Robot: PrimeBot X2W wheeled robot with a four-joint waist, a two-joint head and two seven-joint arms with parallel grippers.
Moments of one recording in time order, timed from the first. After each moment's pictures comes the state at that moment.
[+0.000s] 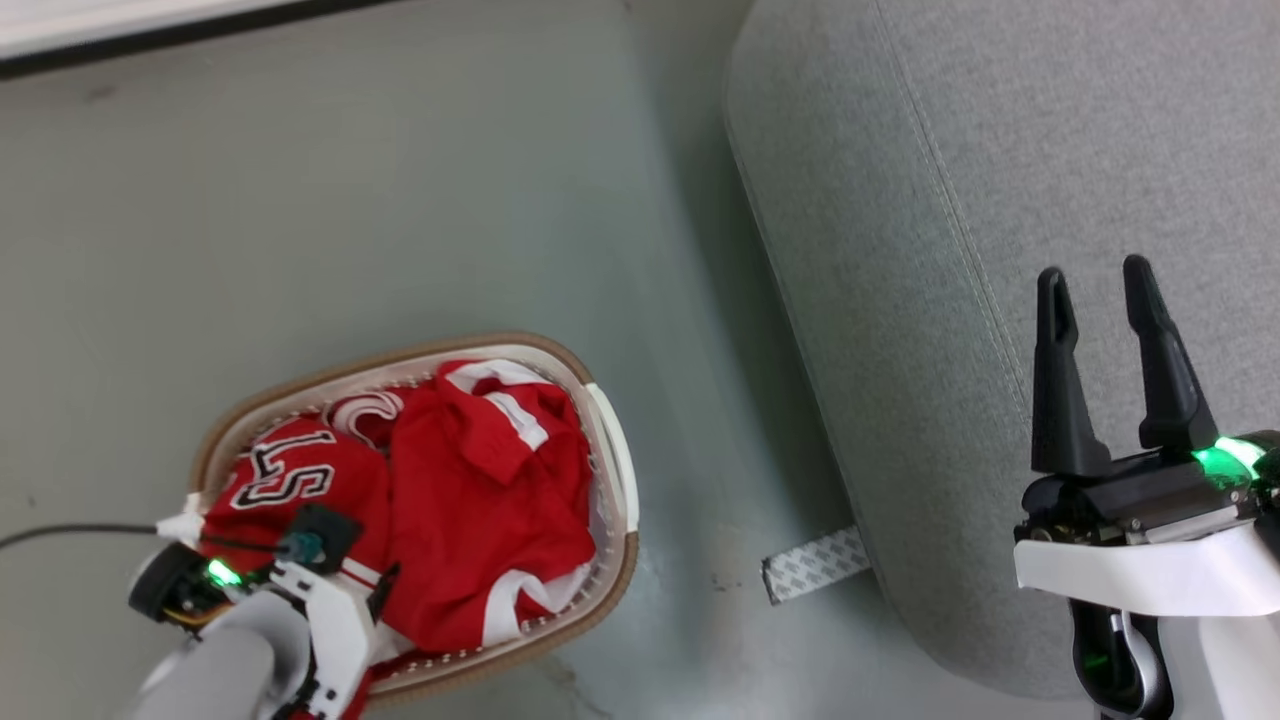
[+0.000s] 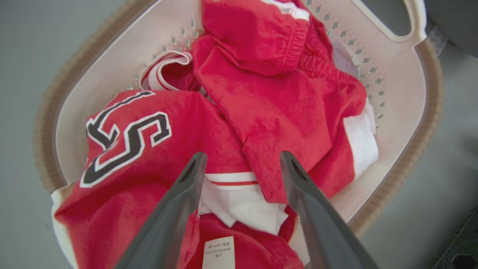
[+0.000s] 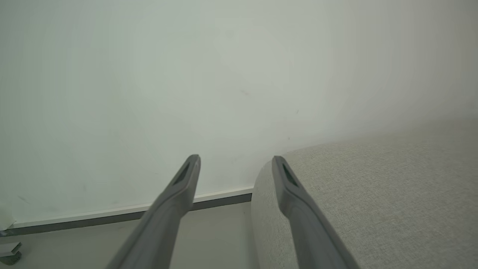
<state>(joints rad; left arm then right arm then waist) -0.64 0.38 -0.76 1.02 -0.30 -0.13 -0.15 -0.30 -0.05 0.12 -0.06 0.41 0.13 -0.26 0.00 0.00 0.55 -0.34</state>
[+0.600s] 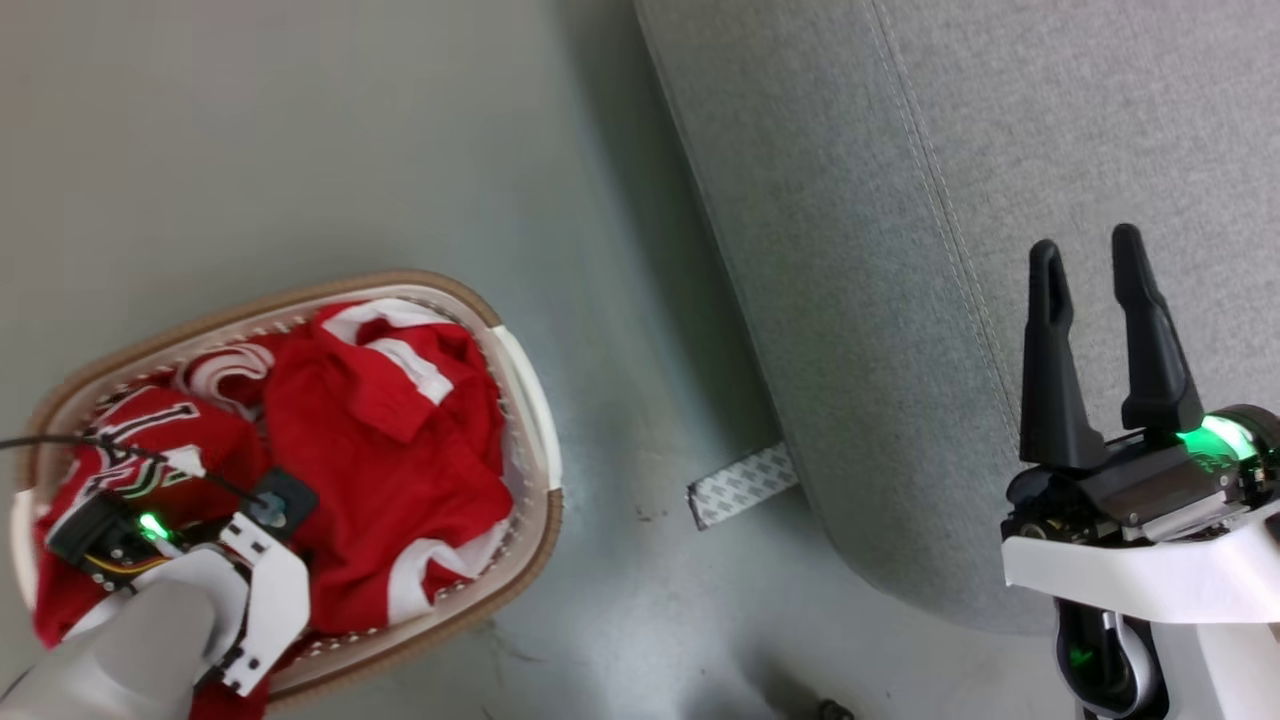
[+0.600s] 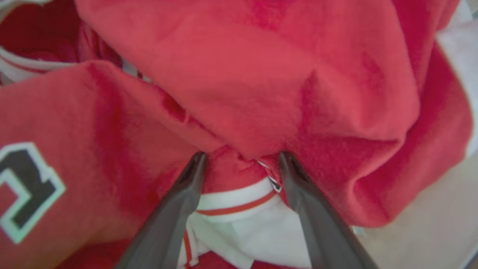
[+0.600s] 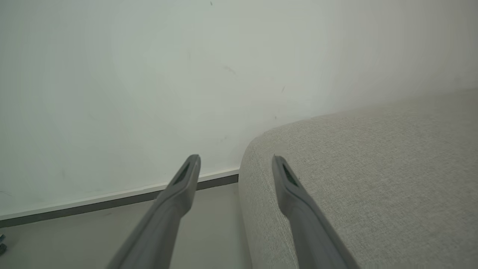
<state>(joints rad) -0.81 0.46 -1.04 1.16 -0.33 -0.13 -0.06 -0.33 -0.05 0.17 -0.14 0.49 0.13 -0.26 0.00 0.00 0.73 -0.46</state>
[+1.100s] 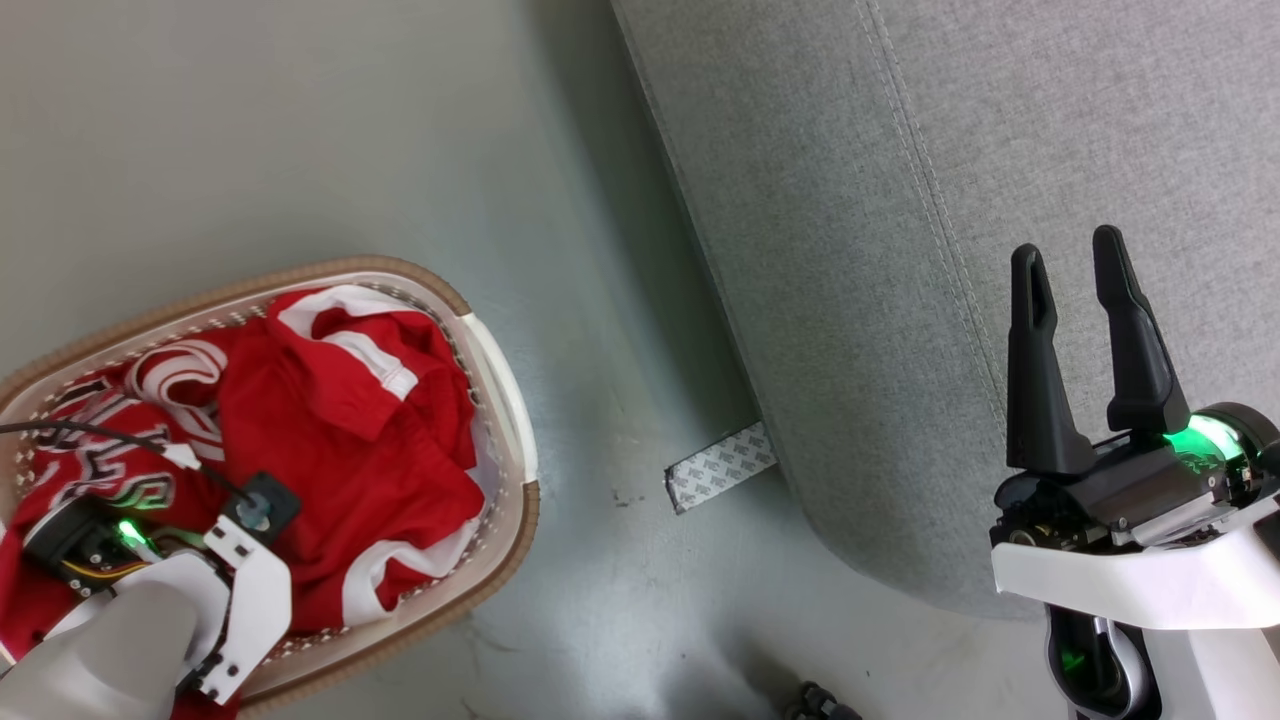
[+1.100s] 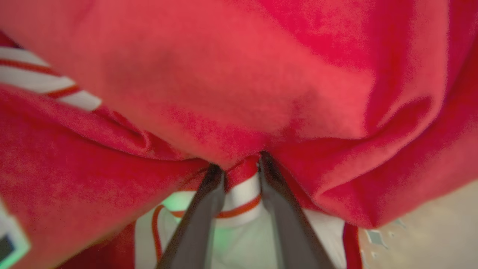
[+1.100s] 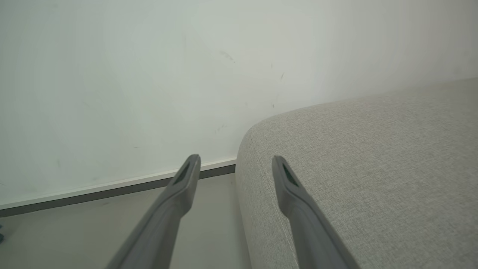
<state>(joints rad) -0.83 0.48 -1.15 1.19 -0.41 -0.13 0.01 -0.33 -0.05 0.20 -0.15 0.50 0.13 -0.26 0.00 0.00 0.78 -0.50</state>
